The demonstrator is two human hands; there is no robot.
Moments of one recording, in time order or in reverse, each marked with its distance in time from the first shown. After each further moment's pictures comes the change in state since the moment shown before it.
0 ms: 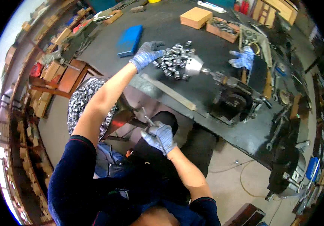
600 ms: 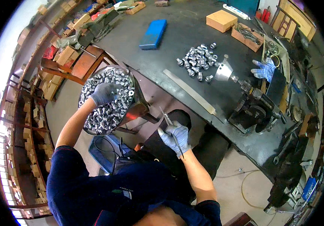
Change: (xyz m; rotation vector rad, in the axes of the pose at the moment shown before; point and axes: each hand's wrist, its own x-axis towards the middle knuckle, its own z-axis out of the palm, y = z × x) left_hand -0.229 -0.036 -0.144 0.995 -0.295 -0.298; right_hand -0.006 0.000 -0.001 0.070 -0.053 0.121
